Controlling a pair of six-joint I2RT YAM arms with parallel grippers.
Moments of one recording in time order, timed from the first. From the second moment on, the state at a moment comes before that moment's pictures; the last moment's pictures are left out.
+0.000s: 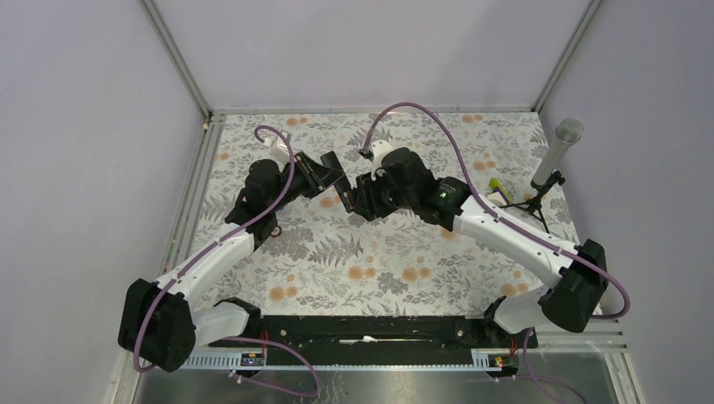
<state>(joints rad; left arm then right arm) -0.41 1.15 0.74 0.26 0.34 -0.92 0.86 1.41 1.27 -0.50 -0.07 0.31</state>
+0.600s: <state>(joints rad) -0.41 1.15 0.74 0.29 0.38 -0.91 0.87 1.48 1.31 -0.50 -0.09 0.32</state>
